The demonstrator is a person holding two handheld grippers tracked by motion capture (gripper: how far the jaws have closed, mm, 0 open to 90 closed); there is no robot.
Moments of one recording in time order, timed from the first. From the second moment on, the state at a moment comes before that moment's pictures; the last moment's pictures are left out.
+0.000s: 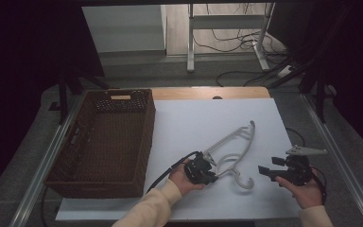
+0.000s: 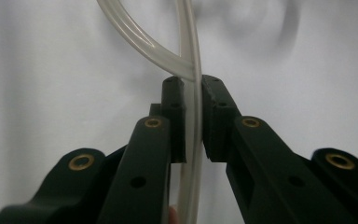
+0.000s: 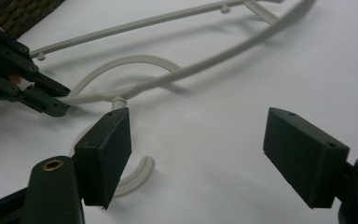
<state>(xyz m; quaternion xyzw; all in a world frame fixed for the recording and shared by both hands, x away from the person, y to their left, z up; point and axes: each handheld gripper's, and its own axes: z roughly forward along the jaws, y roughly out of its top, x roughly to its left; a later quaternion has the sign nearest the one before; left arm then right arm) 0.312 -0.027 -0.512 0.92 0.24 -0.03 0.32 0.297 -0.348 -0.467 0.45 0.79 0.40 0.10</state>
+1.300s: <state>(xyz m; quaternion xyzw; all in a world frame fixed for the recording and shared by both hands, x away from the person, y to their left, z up) 0.294 0.008 -0.432 0.89 0.22 0.01 0.41 0.299 -0.367 -0.468 0.49 0.76 0.41 0.12</state>
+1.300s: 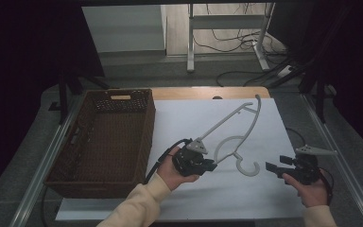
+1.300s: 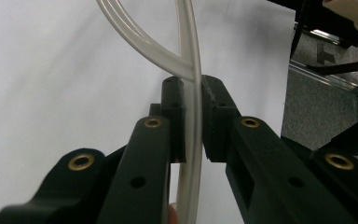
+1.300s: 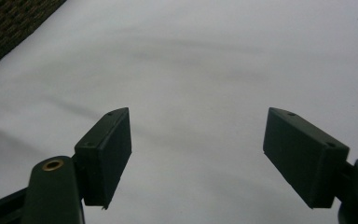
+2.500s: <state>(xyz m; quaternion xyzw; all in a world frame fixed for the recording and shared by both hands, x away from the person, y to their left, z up) 0.300 0.056 -0.384 0.89 0.18 -0.03 0.41 0.299 -0.367 -0.468 0.49 0.76 0.41 0.12</state>
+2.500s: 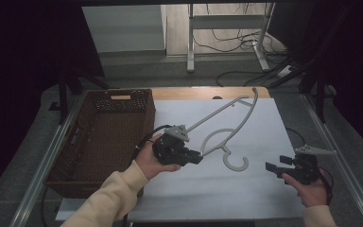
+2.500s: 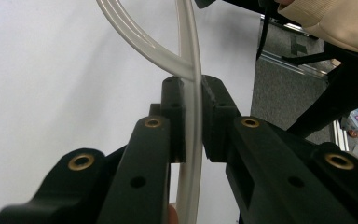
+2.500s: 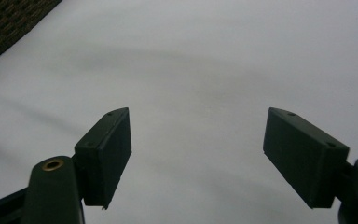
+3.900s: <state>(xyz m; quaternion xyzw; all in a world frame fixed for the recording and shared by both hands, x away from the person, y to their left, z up) 0.303 0.192 -0.372 0.87 0.27 0.01 0.42 0.300 -0.360 -0.471 0.48 0.77 0.40 0.12</state>
